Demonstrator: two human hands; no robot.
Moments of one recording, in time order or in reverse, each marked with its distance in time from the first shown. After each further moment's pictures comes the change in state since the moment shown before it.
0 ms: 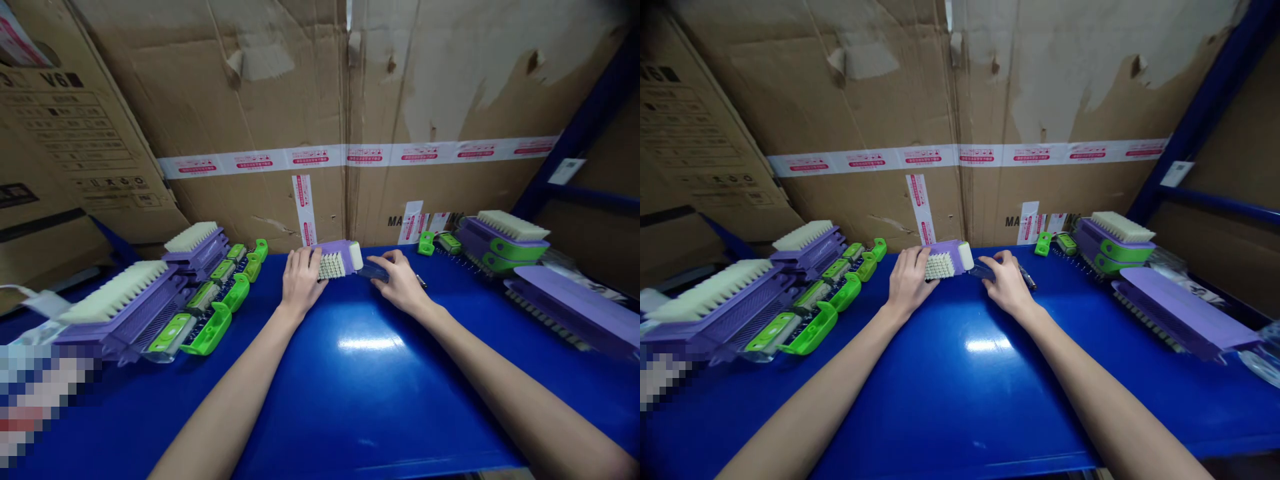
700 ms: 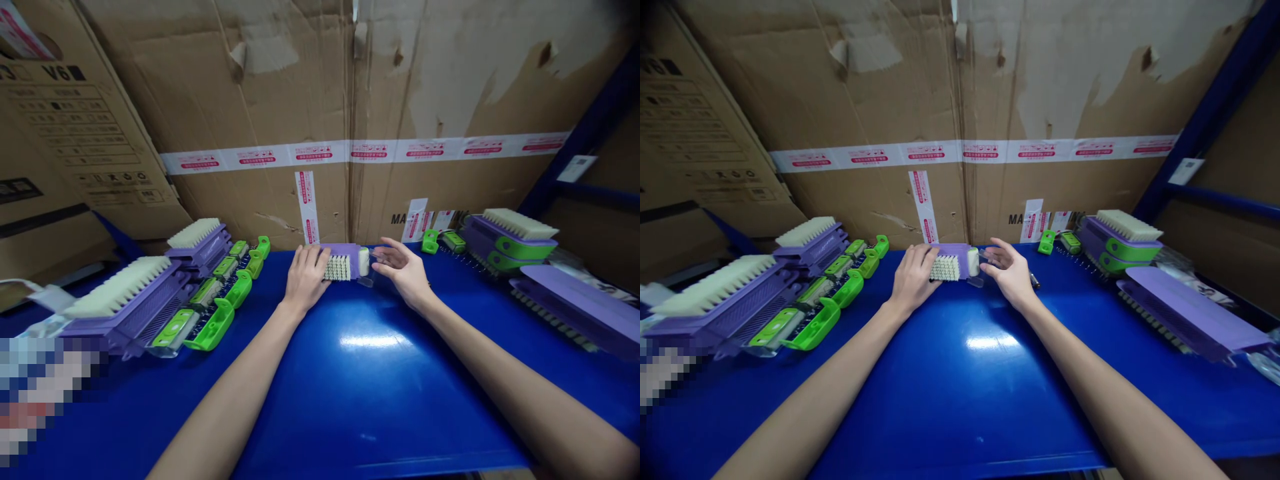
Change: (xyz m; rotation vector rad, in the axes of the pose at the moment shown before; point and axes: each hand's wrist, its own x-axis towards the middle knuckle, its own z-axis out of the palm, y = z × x) left_hand 0.001 -0.002 0.002 -0.031 -0.033 0.105; right_hand 0.010 -0.005 0.008 1.077 0.154 0.246
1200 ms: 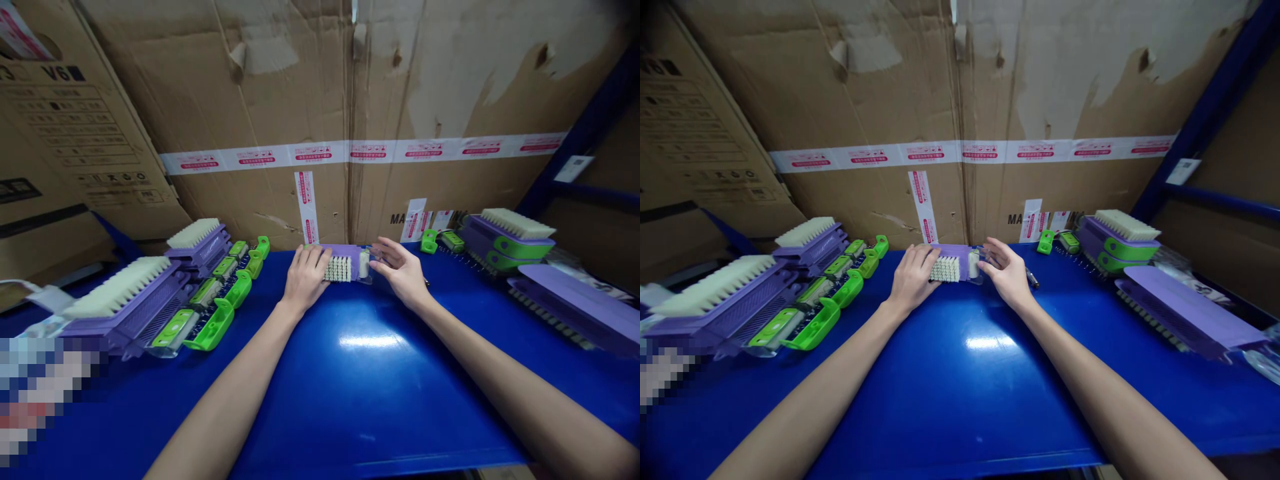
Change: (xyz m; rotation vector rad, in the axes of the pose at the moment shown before) left_hand 0.000 -0.002 -0.004 -0.029 -0.003 0.054; right_hand -0.001 -0.001 0.005 -0.041 -0.009 -0.040
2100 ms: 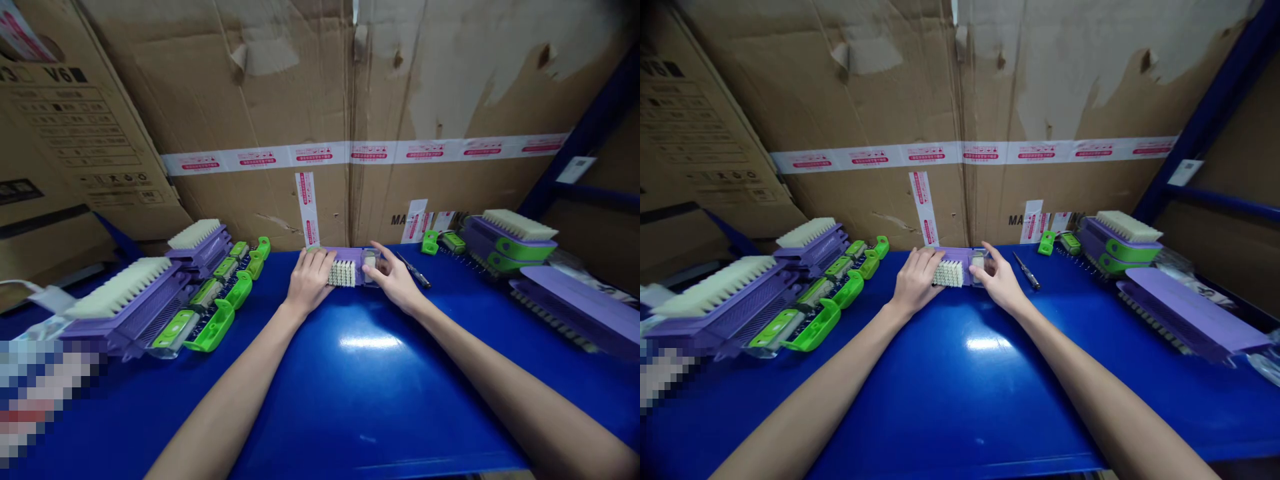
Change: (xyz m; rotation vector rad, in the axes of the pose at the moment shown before) left_hand -0.002 0.005 0.004 0.057 0.087 0.063; right_hand -0.007 -0.008 0.012 -0.010 -0.193 0.146
